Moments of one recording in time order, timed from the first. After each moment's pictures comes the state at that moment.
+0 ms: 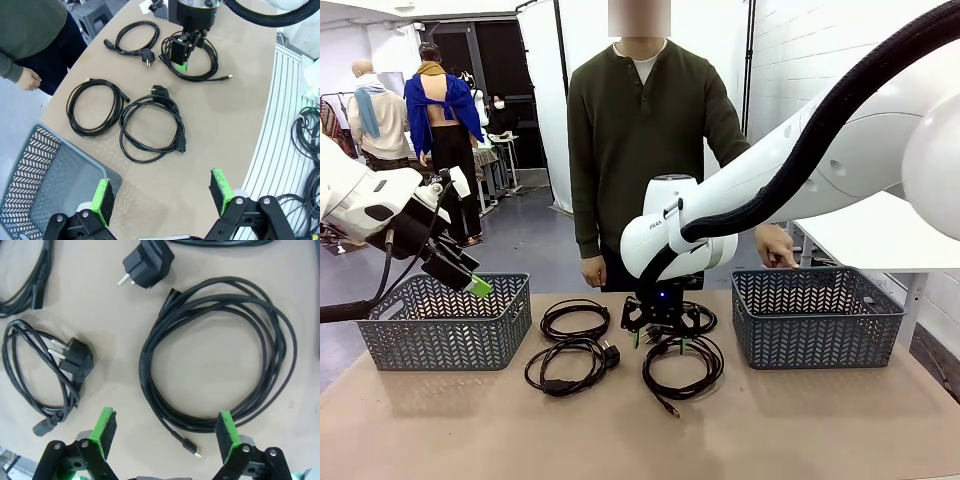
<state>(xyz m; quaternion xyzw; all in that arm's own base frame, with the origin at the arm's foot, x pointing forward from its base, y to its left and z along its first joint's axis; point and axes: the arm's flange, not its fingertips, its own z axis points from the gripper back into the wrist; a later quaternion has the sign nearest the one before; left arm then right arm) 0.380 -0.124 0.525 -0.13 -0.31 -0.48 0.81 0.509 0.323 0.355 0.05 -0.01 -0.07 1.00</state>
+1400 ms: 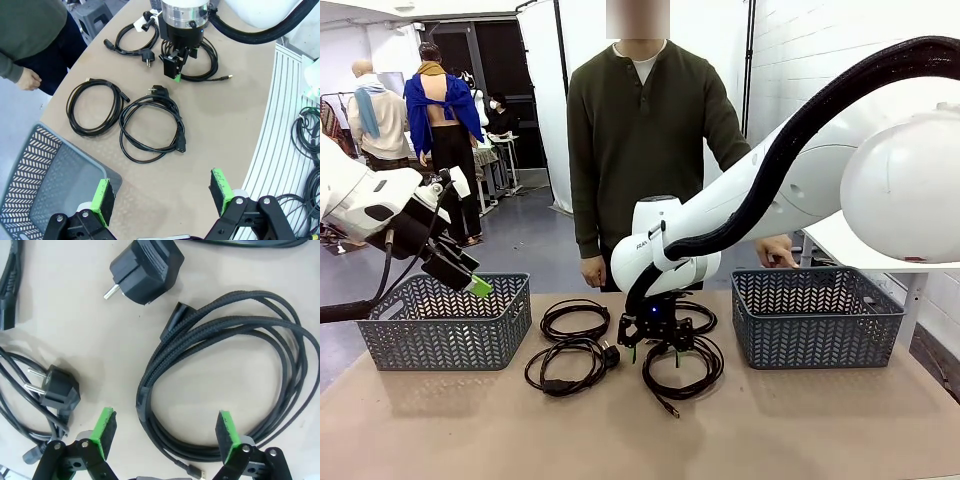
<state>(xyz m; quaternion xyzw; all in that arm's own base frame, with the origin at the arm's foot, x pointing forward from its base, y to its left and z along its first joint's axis) 0.380 -0.124 0.525 -0.13 -0.31 -0.48 0.81 0.528 0.338 0.313 0.02 0.01 -0.07 1.00</state>
